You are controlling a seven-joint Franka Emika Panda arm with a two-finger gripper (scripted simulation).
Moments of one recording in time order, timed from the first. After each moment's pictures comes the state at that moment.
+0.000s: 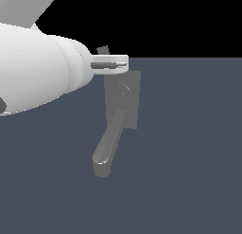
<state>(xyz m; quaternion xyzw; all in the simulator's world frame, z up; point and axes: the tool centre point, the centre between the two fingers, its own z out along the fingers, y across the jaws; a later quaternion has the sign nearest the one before) -0.032 0.073 0.275 0.06 0.71 -0.07 0.69</state>
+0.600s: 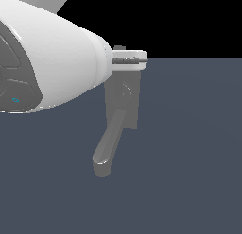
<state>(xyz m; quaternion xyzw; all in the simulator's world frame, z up) -0.043 0.035 0.282 0.06 0.72 -0.07 0.69</state>
